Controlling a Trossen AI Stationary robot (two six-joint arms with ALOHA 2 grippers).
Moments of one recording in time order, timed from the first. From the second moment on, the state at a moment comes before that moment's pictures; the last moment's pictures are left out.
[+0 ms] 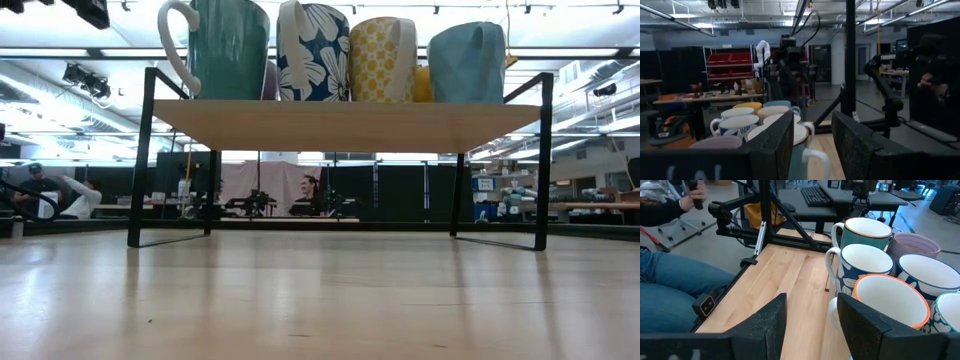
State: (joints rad) left arm -0.20 0.00 0.43 -0.18 -0.10 0.06; right arm 0.28 0.80 0.87 -0.35 0.03 -0.05
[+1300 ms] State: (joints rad) left arm 0.06 0.01 0.06 0.07 -0.24 0.00; right arm 0.28 0.25 0.87 -0.61 -0.07 0.00
